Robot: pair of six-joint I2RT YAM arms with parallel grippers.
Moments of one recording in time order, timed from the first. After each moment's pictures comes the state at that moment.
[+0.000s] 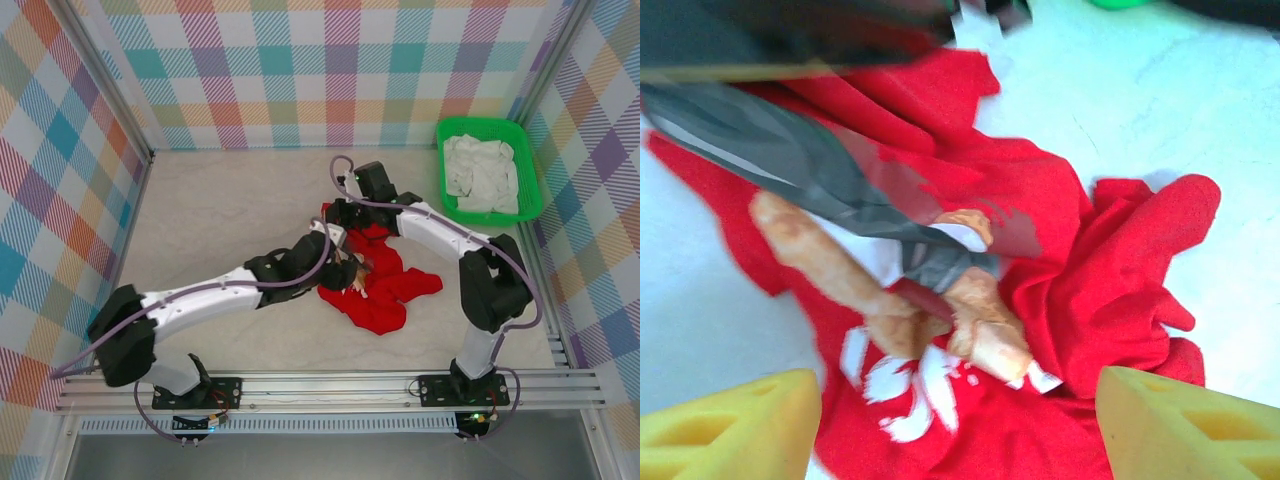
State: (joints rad) left arm -0.96 1.41 1.00 -0.29 -0.21 -0.45; right arm 0.55 1.79 1.35 -0.34 -0.44 0.50
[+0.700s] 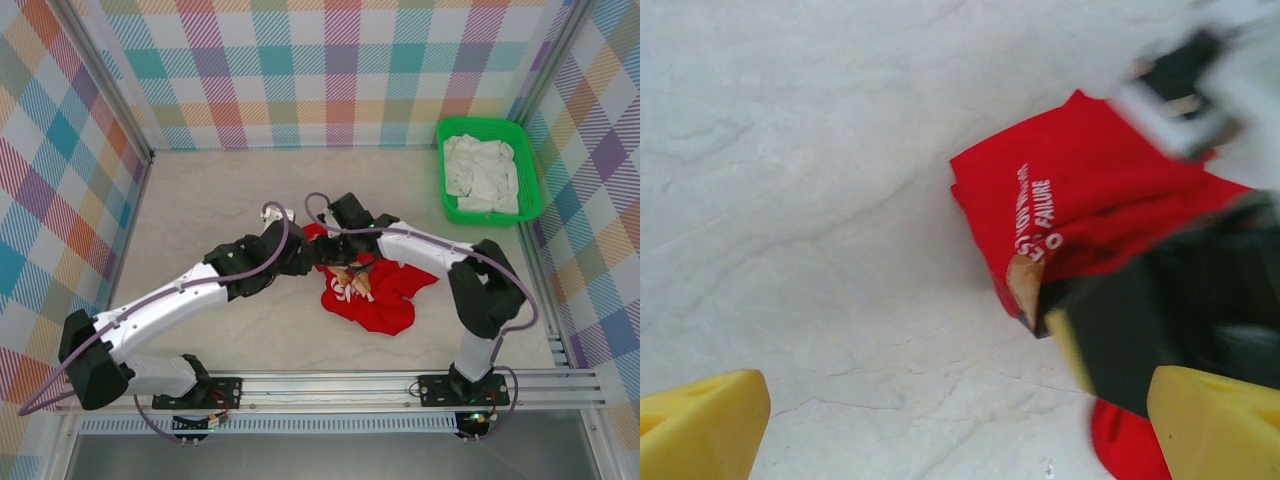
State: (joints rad) left arm -0.84 1.29 1.11 -0.72 -0.48 -0.53; right arm 0.72 1.74 1.24 -0.45 -0.36 0.54
